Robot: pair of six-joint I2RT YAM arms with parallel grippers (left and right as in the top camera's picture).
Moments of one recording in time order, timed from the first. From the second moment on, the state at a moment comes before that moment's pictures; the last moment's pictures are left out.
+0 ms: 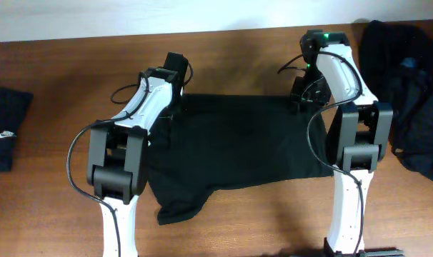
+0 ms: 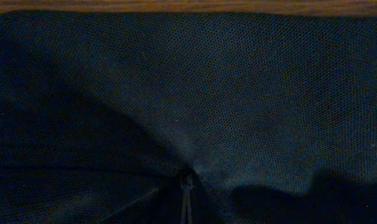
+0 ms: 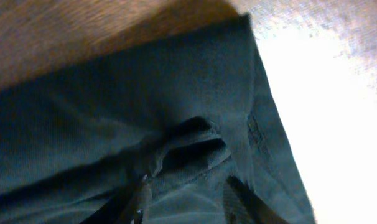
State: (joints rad) left arm -0.29 2.29 1.78 -0.91 -0.05 -0.26; right arm 0.00 2.41 2.13 -1.42 0.04 0.44
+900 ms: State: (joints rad) left arm -0.29 2.29 1.78 -0.91 -0.04 -0.26; right arm 0.00 2.41 2.08 -1.43 -0.07 0.79
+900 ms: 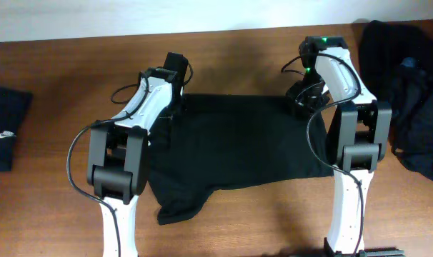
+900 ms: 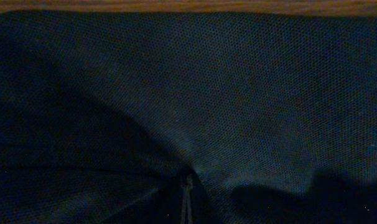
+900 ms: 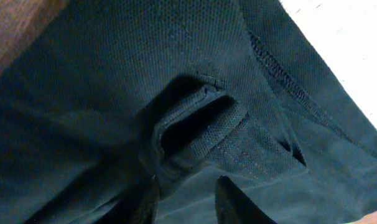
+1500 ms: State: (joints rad) left arm -0.29 2.29 1.78 -0.91 -0.04 -0.26; right arm 0.00 2.41 2.08 -1.41 -0.08 0.82
